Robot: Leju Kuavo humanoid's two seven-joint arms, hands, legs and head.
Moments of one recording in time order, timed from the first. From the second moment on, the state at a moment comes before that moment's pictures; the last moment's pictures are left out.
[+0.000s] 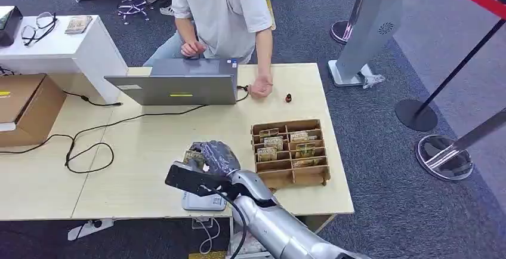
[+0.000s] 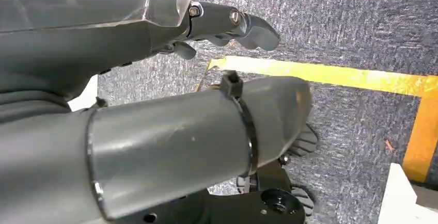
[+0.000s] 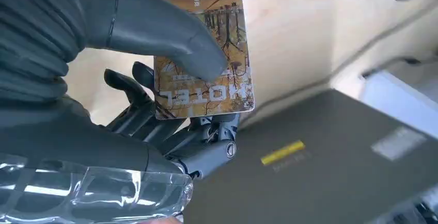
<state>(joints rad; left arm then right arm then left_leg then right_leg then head) -0.06 -0.18 0.78 -0.20 -0.67 0.19 0.00 -0.53 0.28 0.75 -0.69 0.71 -0.30 -0.24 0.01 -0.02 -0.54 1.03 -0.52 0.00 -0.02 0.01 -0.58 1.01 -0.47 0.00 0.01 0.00</state>
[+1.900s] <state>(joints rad) -0.06 -0.19 0.78 -0.20 -0.70 0.22 0.00 -0.81 0.25 0.46 -0.53 1.33 -0.66 -0.16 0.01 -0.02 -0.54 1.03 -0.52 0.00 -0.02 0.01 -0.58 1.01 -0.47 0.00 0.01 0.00</state>
